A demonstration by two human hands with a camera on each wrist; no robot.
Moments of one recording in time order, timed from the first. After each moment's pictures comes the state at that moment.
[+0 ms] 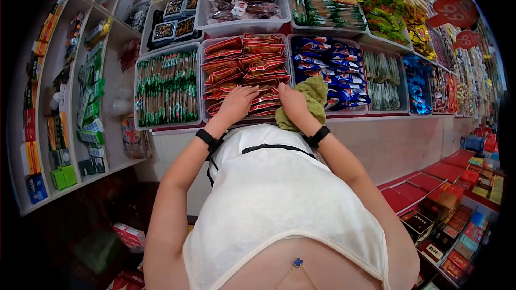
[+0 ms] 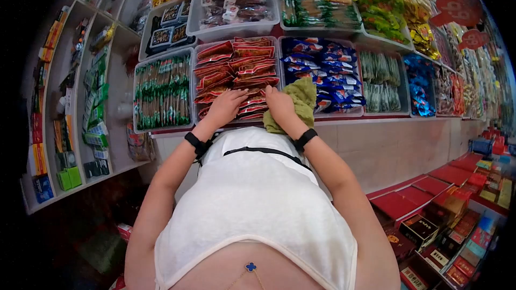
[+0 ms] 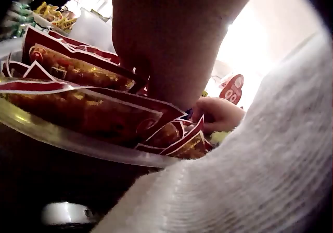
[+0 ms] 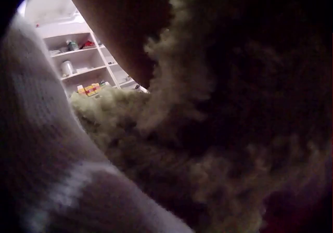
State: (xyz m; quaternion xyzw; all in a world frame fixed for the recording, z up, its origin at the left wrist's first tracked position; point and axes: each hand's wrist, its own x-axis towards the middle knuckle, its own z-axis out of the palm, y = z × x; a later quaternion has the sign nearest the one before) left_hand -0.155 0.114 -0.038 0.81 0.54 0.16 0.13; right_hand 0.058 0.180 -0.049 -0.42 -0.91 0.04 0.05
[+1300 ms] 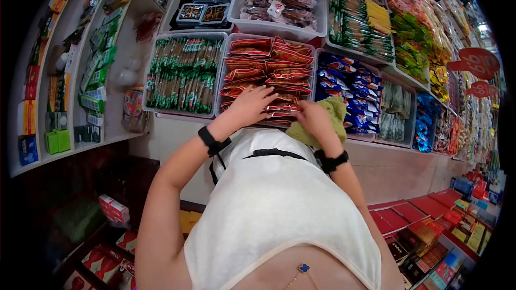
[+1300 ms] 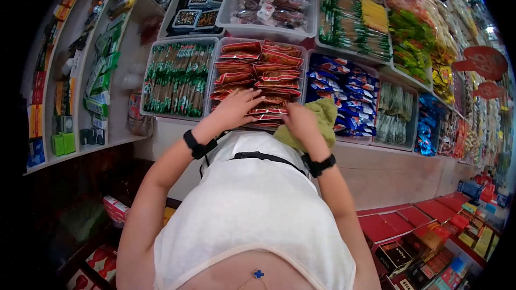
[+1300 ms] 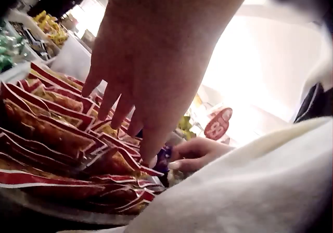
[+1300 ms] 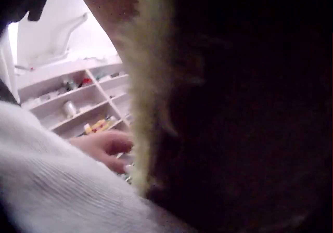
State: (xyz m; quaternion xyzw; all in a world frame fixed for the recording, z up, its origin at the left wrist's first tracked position) left_hand -0.169 0.110 0.012 0.79 0.57 0.09 0.21; right_hand 0.059 0.190 0.018 -0.40 -0.88 0.24 0.03
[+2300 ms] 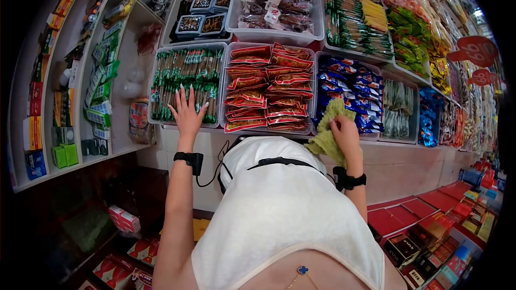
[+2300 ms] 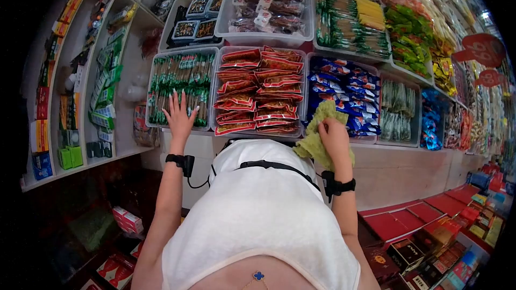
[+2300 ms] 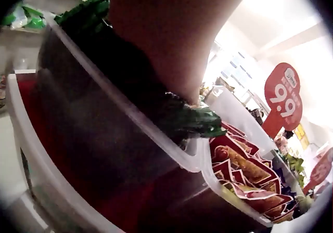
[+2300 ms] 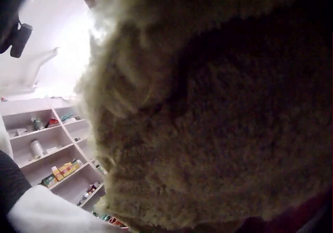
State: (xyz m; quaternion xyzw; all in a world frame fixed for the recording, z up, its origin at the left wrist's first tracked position) left_hand -0.307 0.022 -0.057 0.50 0.86 0.04 -0.04; right_hand 0.130 0.186 0.043 -0.56 -0.78 0.27 0.10
